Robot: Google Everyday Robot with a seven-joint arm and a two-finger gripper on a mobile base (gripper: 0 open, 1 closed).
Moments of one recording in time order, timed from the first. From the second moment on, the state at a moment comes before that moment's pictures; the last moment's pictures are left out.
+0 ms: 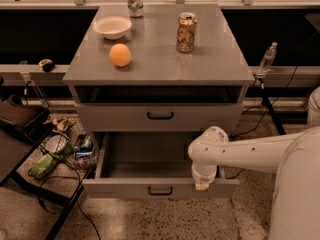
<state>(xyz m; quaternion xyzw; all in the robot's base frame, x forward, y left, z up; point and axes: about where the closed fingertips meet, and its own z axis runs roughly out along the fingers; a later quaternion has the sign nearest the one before) 0.522 -0.165 0.435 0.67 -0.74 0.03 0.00</state>
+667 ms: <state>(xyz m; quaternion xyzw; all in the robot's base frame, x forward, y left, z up) 0.506 -0.171 0.437 0.66 -0.75 0.02 0.01</state>
